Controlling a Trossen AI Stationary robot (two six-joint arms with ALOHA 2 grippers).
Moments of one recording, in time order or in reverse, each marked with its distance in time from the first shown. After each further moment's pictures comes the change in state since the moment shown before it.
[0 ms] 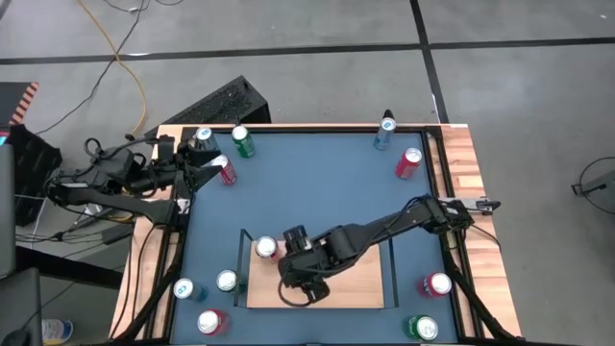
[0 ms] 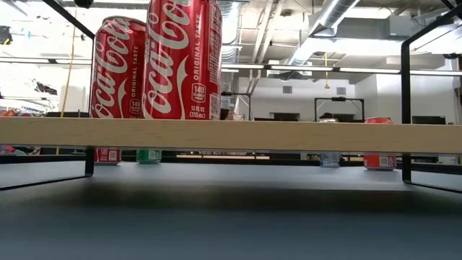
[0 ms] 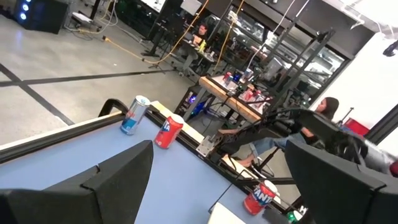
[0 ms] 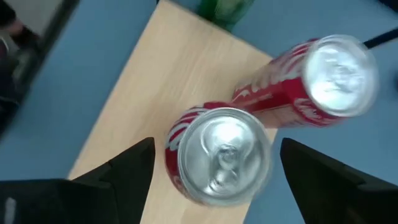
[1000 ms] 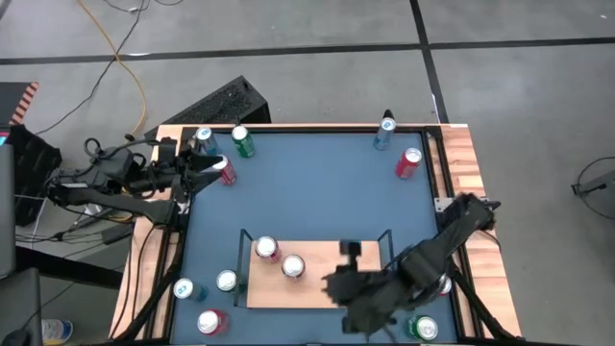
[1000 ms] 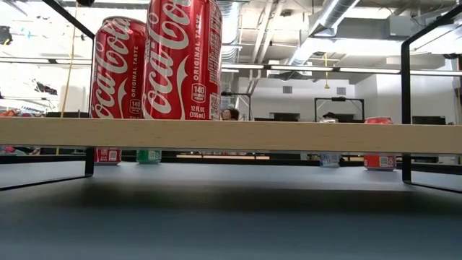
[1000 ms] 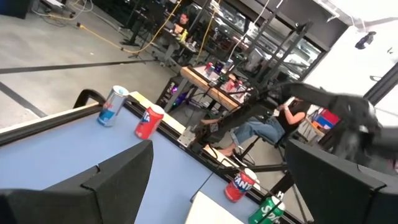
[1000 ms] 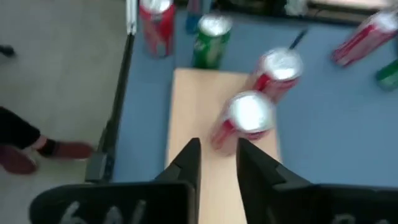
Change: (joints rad) left arm 0.000 0.000 0.000 0.006 0.097 -0.029; right arm 0.283 -0.281 -0.118 -0.012 0.347 0.508
